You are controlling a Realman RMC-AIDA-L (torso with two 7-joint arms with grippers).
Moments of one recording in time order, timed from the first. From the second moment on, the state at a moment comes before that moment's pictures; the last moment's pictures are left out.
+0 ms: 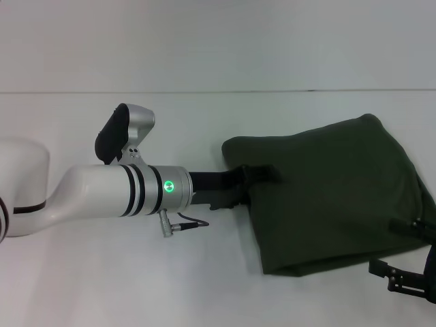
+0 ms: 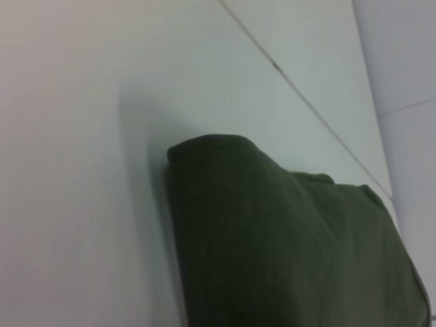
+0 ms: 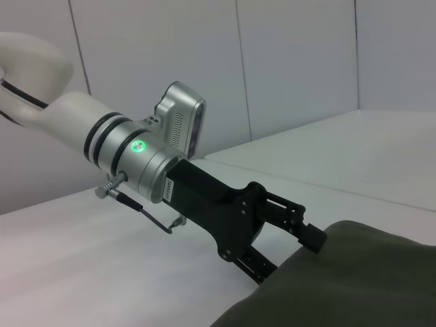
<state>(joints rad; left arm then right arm) -0.93 -2.18 0.56 0.19 2.17 0.91 -2.36 0.31 2.07 -0.40 -0.59 -2.08 -1.68 1.01</state>
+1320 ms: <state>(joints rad) -0.88 -2.17 0.57 0.19 2.08 0.92 -2.16 0.31 2.07 -0.39 -0.59 -2.08 -1.70 1.01</state>
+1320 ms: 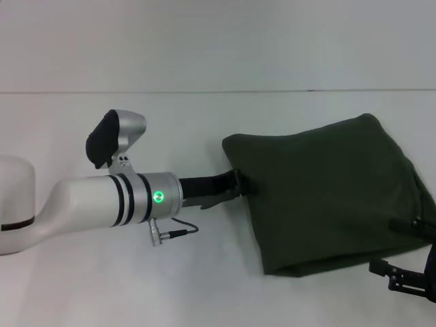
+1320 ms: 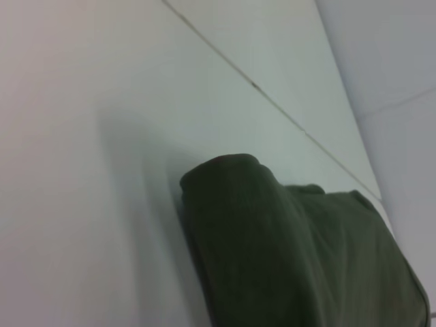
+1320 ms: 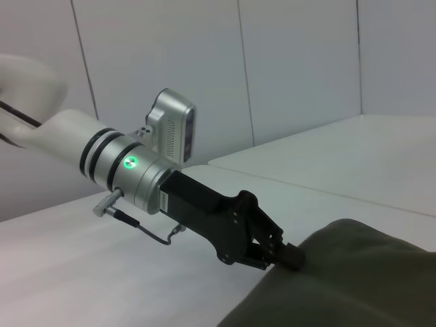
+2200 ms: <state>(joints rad) -0.68 -2.11 0.56 0.41 2.10 1.09 -2.16 0.32 2.07 -0.39 -0.59 -2.07 -1.70 1.03</state>
